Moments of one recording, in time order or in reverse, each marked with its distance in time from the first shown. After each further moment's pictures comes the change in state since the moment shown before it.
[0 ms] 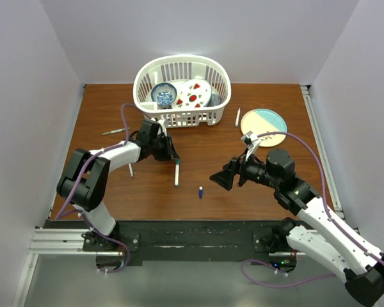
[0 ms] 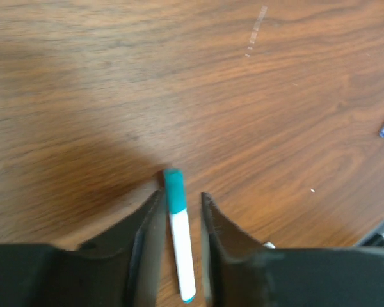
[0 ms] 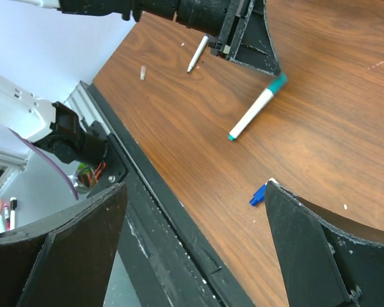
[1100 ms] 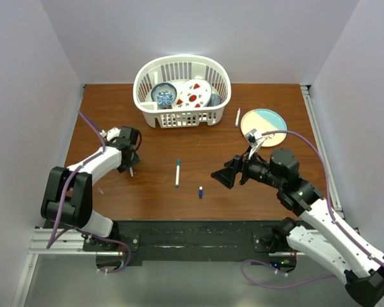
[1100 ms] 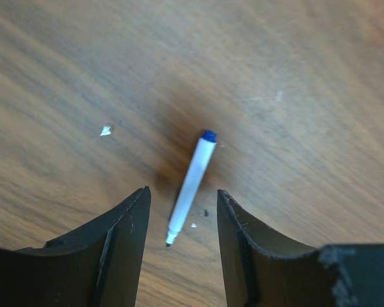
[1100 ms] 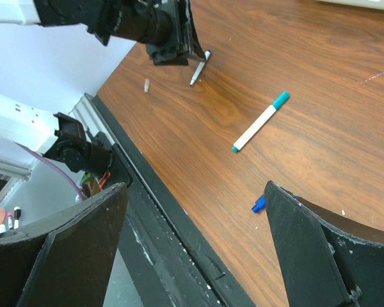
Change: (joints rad) left arm 0.173 -0.199 -0.103 -0.381 -0.743 -0.273; right arm 0.000 -0.023 0.040 -0.029 0.025 0.012
